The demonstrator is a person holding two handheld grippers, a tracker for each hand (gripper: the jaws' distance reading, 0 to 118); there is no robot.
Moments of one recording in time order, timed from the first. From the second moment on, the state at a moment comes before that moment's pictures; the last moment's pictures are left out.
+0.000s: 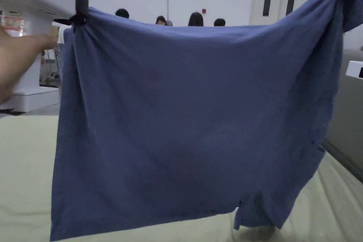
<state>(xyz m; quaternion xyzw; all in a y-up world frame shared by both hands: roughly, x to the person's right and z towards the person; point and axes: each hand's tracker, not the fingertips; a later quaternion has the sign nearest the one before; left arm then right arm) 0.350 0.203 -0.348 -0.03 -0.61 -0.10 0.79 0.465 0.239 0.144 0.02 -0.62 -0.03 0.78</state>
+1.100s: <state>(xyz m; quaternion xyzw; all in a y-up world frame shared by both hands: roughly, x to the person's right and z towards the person) 0.453 -0.184 -0.386 -0.32 -0.58 -0.20 0.72 0.541 -0.162 0.079 -0.17 -0.59 -0.22 0.76</state>
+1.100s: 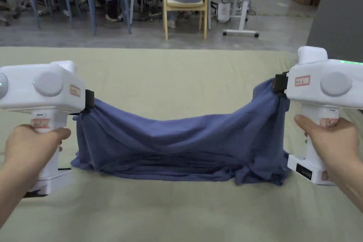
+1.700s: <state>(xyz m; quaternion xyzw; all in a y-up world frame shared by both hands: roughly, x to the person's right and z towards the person) 0.192 -0.240 -0.322 -0.27 -0.59 -0.27 0.71 0.281 -0.244 0.175 -0.19 -0.54 -0.26 0.78</state>
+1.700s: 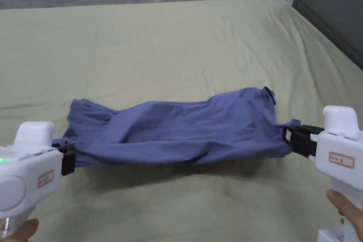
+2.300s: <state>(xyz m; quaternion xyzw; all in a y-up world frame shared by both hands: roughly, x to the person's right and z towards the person) 0.123 -0.346 -0.324 -0.39 -0.54 -0.33 0.67 0.206 -0.332 0.214 -0.31 -0.54 -0.35 0.70</state>
